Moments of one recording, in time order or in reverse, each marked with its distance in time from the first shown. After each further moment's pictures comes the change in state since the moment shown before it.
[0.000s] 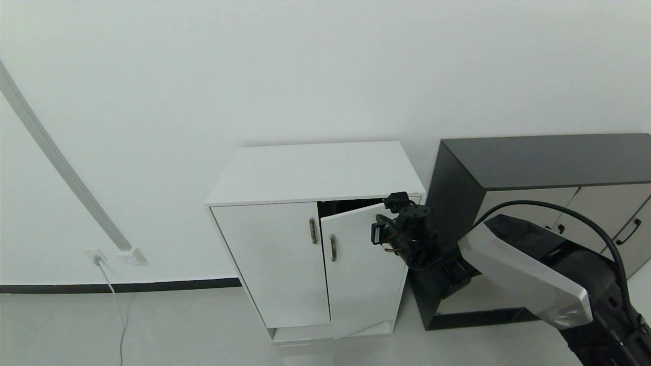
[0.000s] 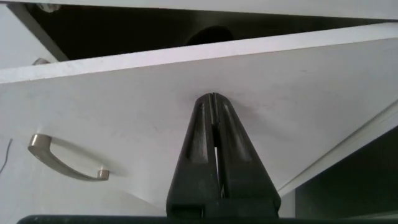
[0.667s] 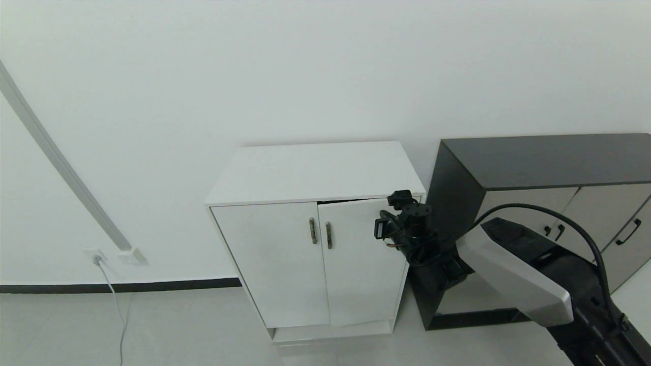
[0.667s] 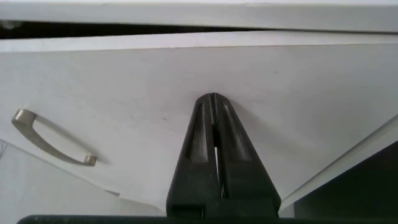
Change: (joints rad) left arm 0.000 0.000 0.000 0.000 0.000 0.000; right arm -0.036 0.075 -0.121 0.005 -0.003 0.000
